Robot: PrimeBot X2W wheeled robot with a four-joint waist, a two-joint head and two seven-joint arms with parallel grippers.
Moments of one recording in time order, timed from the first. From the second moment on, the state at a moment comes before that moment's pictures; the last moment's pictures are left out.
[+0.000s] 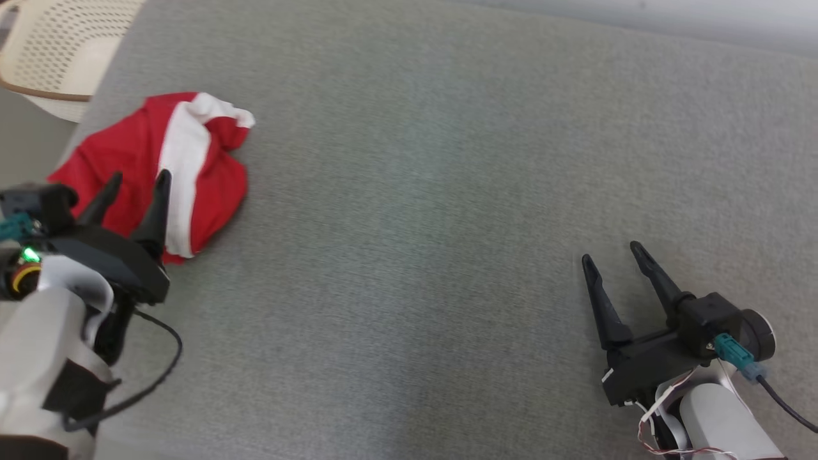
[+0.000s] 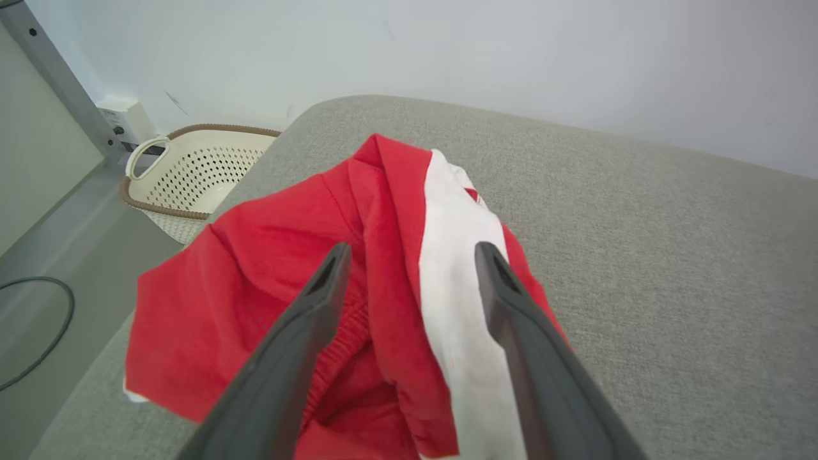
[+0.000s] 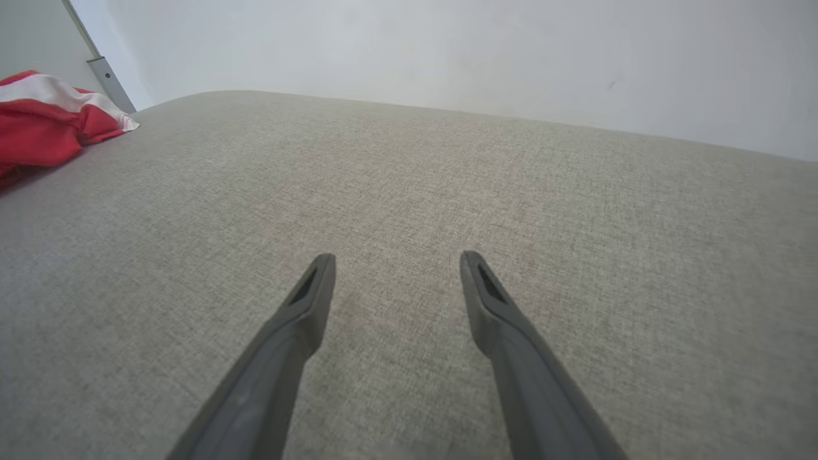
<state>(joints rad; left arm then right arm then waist) -0.88 0.32 -0.31 0.77 -0.54 -0.13 -0.12 -0.34 -0.28 0.35 0.30 0.18 0.13 -0.26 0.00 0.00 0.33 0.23</state>
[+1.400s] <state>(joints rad) -0.93 0.33 -0.67 0.74 -0.76 -0.13 -0.26 -0.33 -0.18 0.31 0.32 0.19 0.13 -0.26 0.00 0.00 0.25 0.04</state>
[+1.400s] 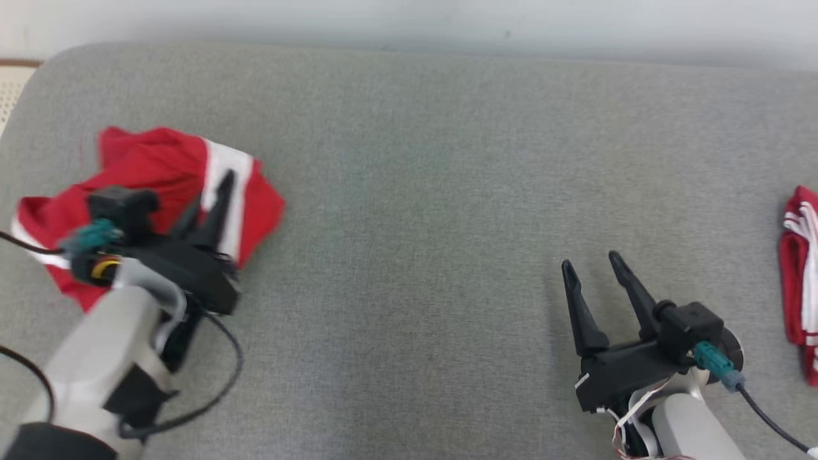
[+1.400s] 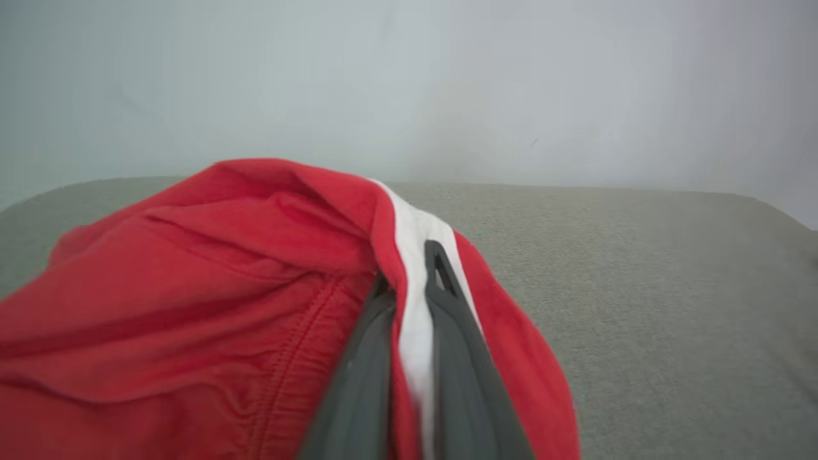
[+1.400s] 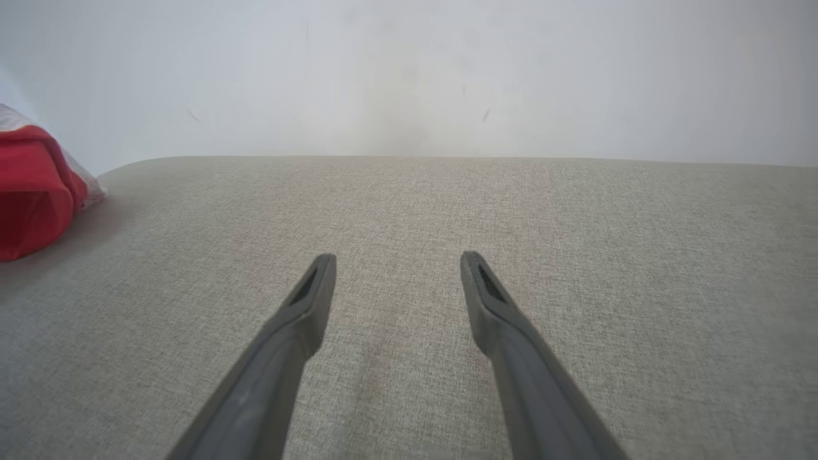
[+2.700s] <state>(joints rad) -0.61 0.07 -0.46 0.57 -0.43 -0.12 -0.26 -0.29 -0.13 0.32 0.35 0.20 0.13 -0.26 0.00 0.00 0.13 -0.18</state>
